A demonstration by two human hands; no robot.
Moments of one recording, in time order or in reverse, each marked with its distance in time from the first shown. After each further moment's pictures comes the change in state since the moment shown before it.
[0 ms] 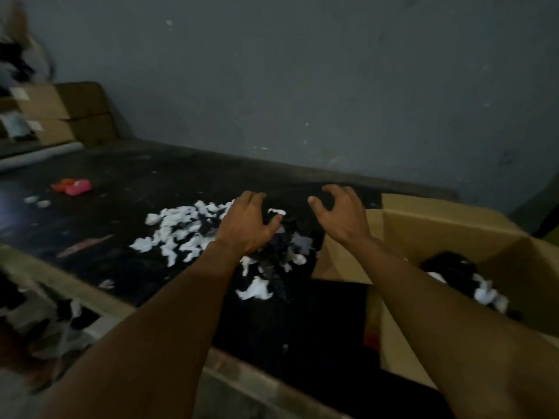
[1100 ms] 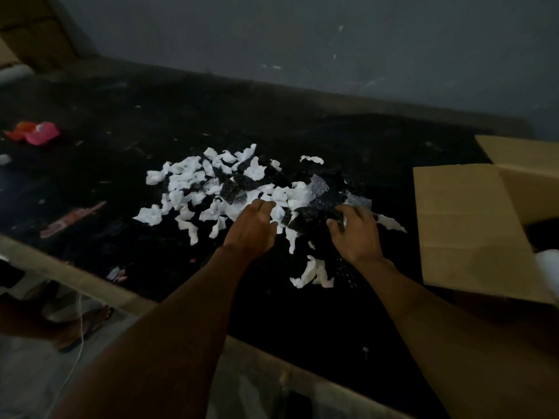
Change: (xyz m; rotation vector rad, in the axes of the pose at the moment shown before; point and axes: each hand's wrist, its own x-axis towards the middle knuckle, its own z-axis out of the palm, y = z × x) left_hand 0.034 -0.202 0.100 -0.005 -0.347 0.078; right_hand 0.014 0.040 0.233 -0.173 -0.214 0.271
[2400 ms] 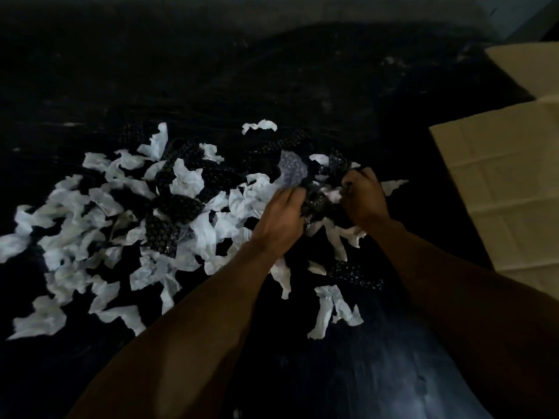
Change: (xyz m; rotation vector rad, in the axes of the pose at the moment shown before) left_hand 0.158 -0.010 0.123 -0.339 -0.125 0.392; right_hand 0.132 0.070 0.057 -0.007 0.054 0.348
